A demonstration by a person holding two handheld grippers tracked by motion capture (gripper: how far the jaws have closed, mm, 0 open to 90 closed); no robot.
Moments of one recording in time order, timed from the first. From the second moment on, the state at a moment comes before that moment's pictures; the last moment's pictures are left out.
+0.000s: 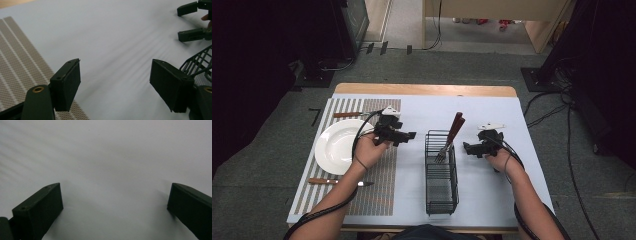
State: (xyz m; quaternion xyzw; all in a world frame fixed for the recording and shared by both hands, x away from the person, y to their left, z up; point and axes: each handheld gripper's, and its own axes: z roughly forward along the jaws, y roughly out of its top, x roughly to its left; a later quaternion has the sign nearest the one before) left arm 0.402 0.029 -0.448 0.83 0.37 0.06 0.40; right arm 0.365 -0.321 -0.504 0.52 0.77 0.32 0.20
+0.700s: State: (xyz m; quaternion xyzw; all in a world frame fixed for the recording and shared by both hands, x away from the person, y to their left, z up) left arm 0.393 -0.010 -0.487 0.87 0.34 0.06 0.36; right arm 0.365 -0.321 -0.504 0.52 0.77 0.32 0.20
